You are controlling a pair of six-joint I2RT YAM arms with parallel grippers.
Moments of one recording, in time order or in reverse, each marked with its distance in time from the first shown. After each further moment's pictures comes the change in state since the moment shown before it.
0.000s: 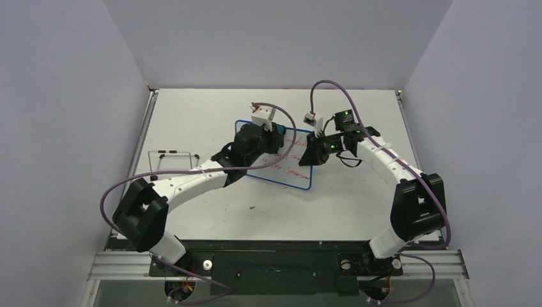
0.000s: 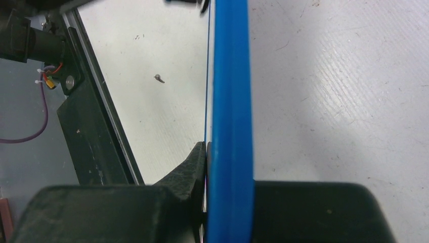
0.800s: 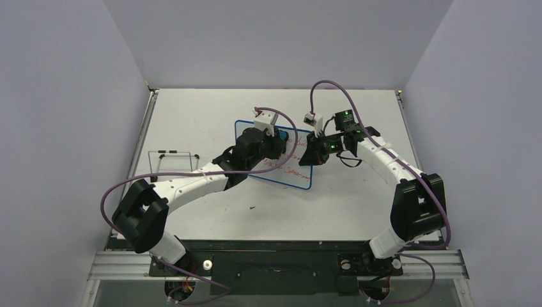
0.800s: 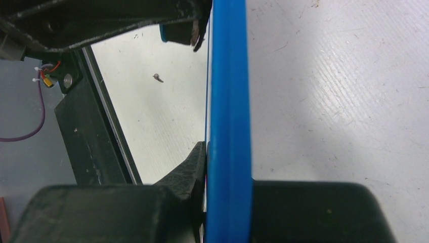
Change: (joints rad) left arm -0.043 0.001 -0.018 0.000 0.033 -0.017; right arm -0.004 0.000 0.000 0.000 0.000 -0.006
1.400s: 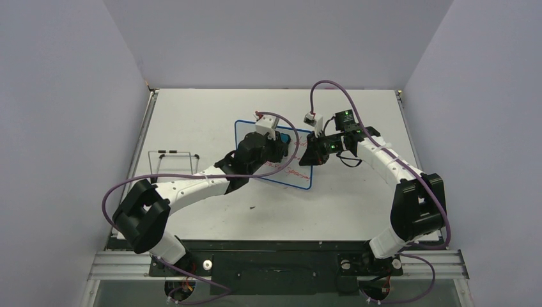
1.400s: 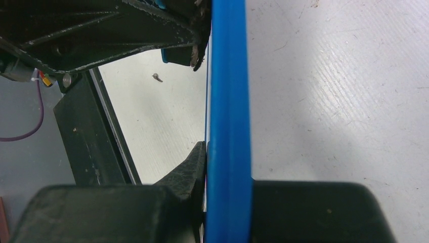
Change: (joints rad) left arm -0.034 0.003 -0.032 0.045 -0.027 -0.024; right arm -0.001 0.000 0.000 -0.001 0.000 -0.006
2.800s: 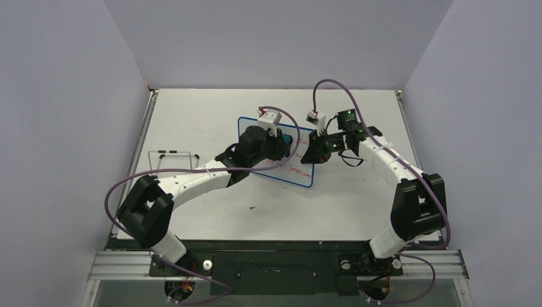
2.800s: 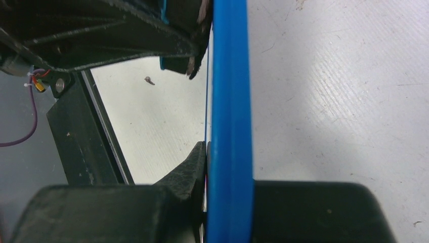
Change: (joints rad) left arm 0.044 0.048 0.088 -0.109 0.125 -0.026; right arm -0.020 0.000 -0.002 0.015 0.008 0.000
